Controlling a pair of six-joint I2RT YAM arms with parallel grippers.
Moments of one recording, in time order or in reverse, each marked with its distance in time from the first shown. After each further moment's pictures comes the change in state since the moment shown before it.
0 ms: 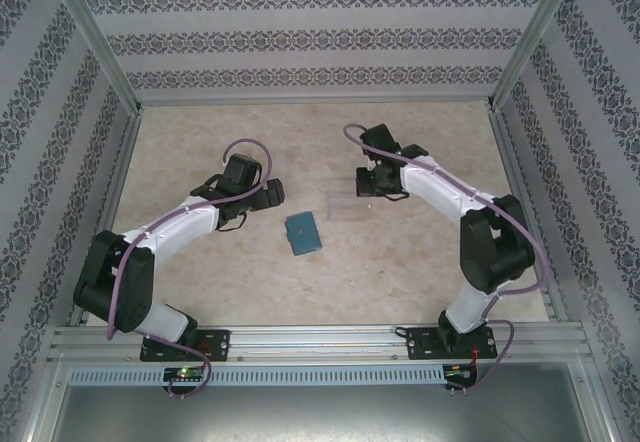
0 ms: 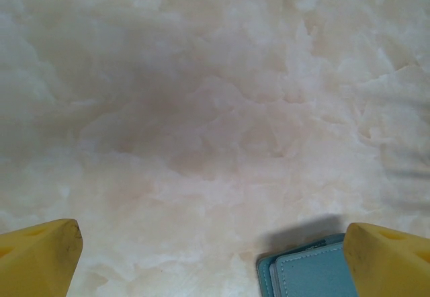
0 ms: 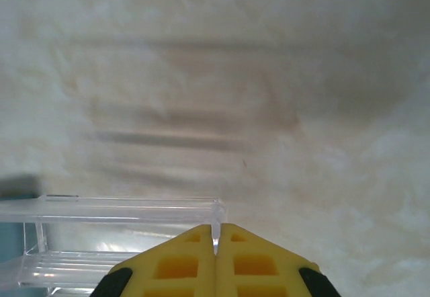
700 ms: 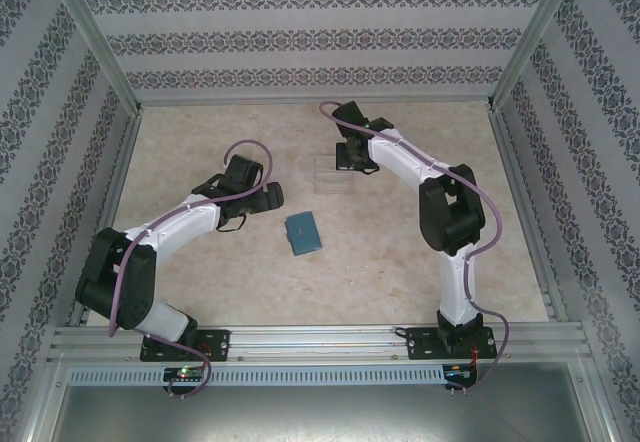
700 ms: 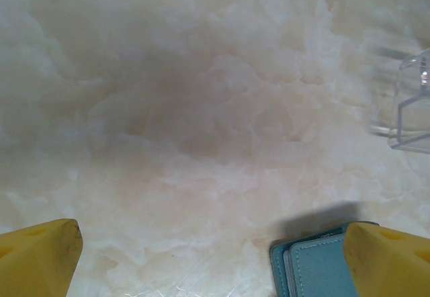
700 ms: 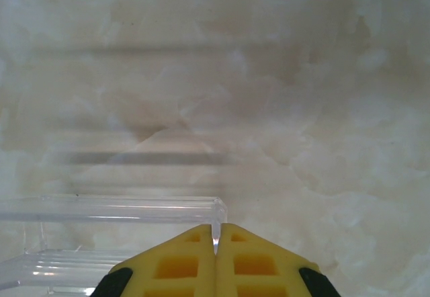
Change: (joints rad) left arm 0.000 0.017 0.012 -0.054 0.003 0.000; right arm 0.020 0.363 0.430 -0.089 0.129 0.060
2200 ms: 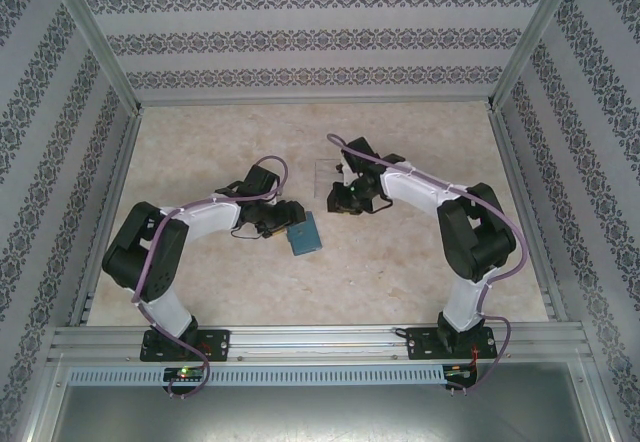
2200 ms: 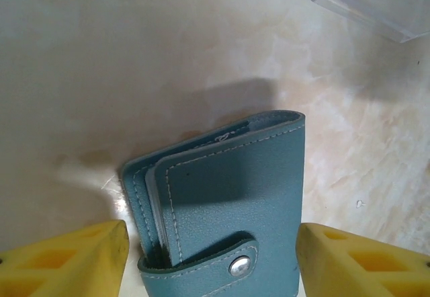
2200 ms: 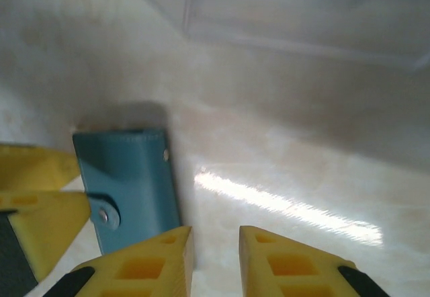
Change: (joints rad) left arm -0.051 0.201 -0.013 0.118 0.466 -0.185; right arm 0.049 -0.269 -0.503 0.192 -0.531 0.049
